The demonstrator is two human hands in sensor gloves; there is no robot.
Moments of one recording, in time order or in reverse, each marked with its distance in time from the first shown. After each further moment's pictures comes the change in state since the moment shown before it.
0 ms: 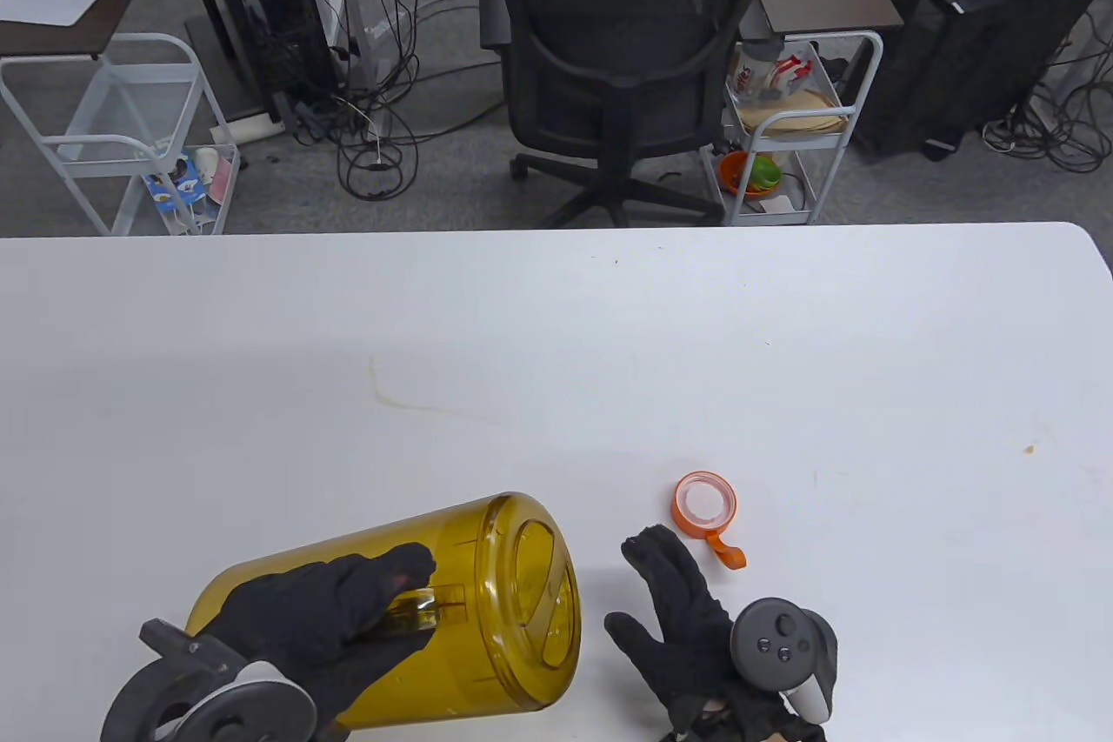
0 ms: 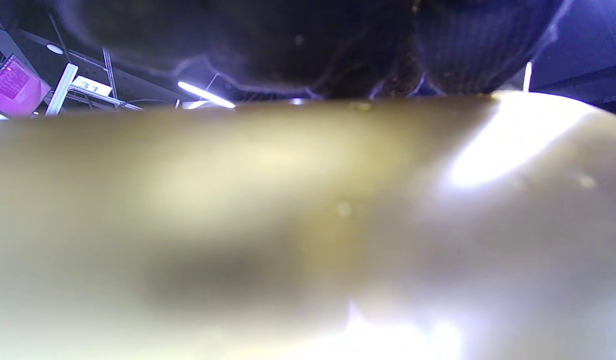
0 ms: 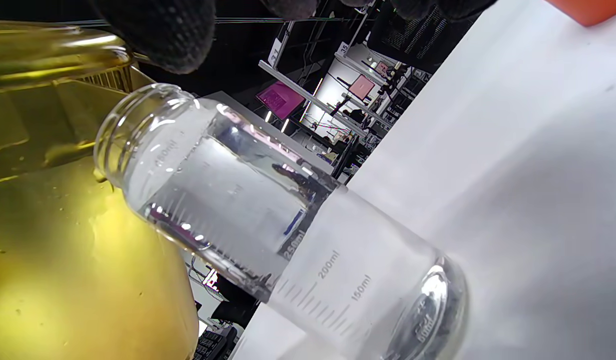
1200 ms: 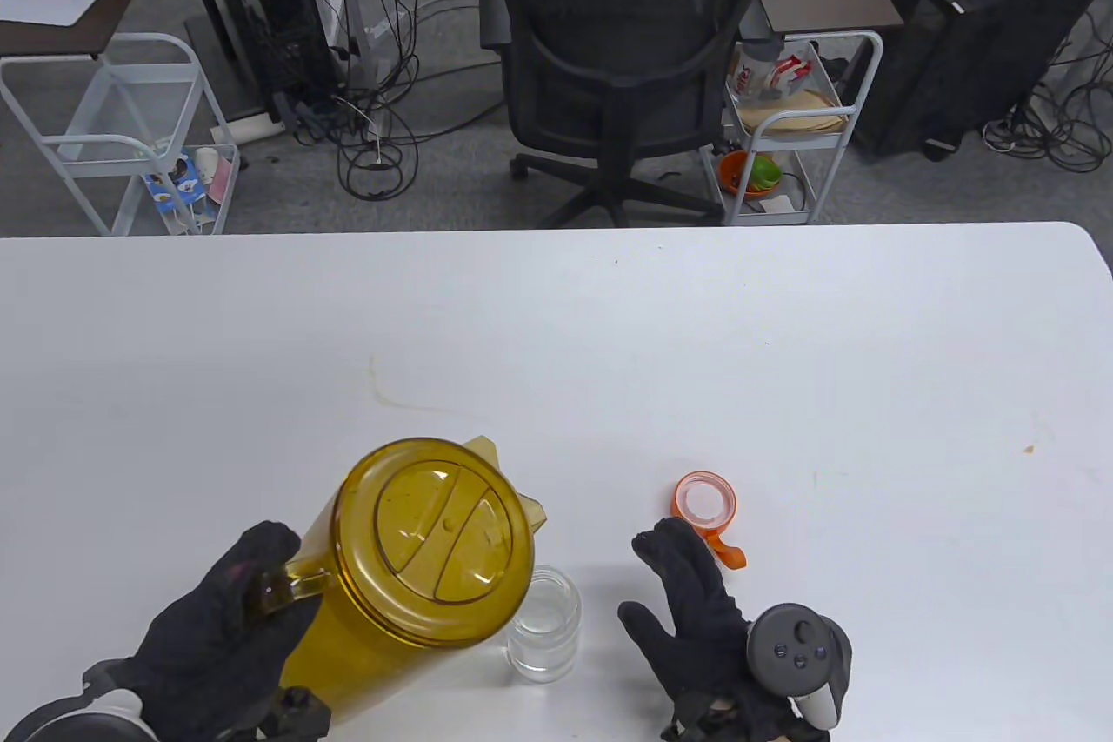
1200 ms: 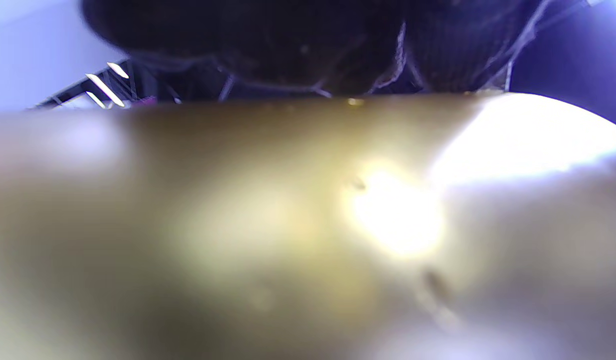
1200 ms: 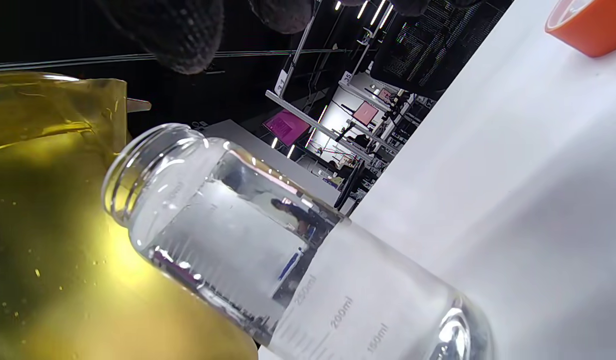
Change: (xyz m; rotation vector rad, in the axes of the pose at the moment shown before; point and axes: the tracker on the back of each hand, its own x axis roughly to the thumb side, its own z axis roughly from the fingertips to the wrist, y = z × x) left_hand -0.078 -0.013 0.055 0.392 0.276 0.390; right_hand 0.000 -0.008 0.003 -0.082 -0.017 -0.022
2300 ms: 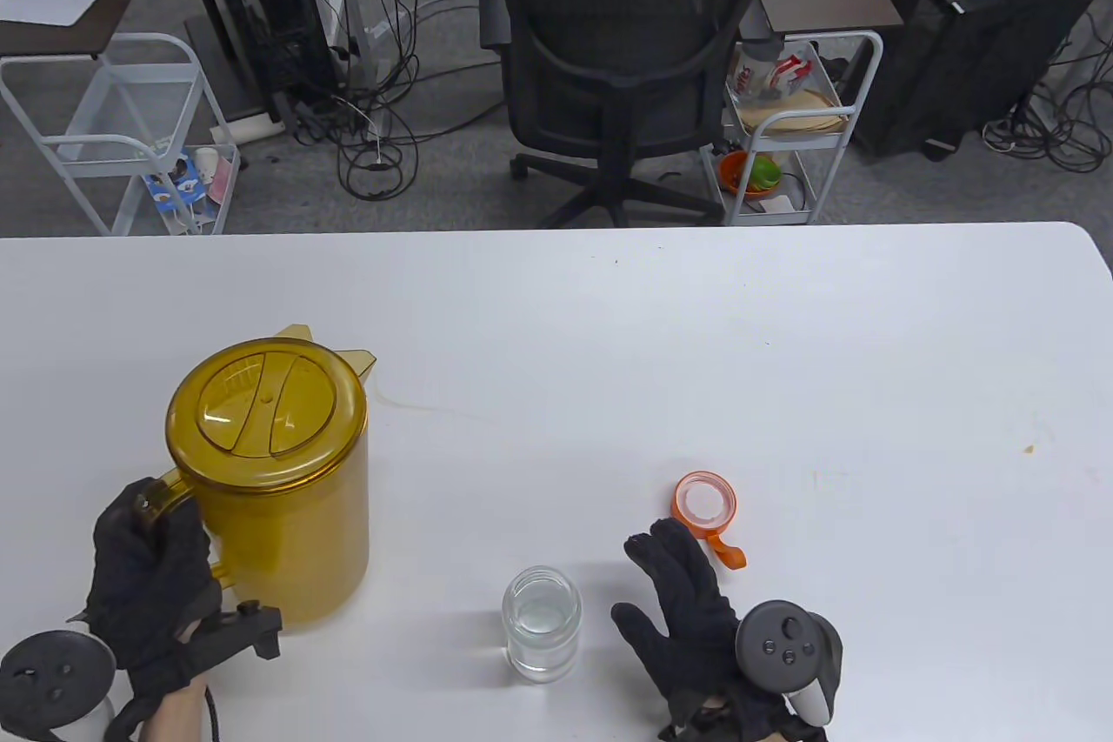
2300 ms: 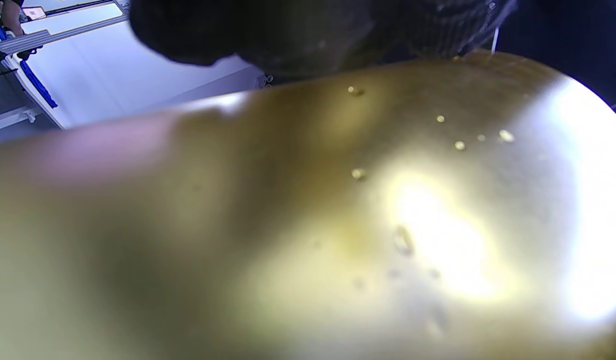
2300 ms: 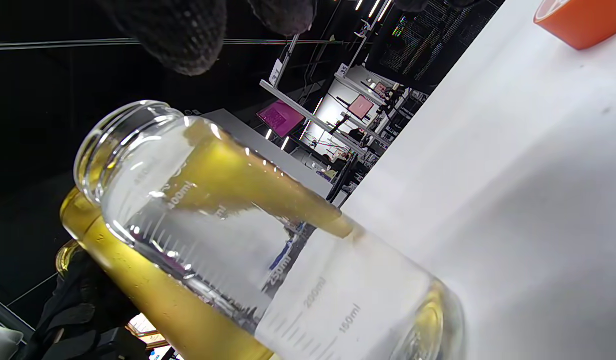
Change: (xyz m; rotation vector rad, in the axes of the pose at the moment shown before) left_hand -0.120 -0.012 -0.003 0.204 0.190 -0.064; right_hand -0.006 0.006 -0.002 0.021 0.009 0.034
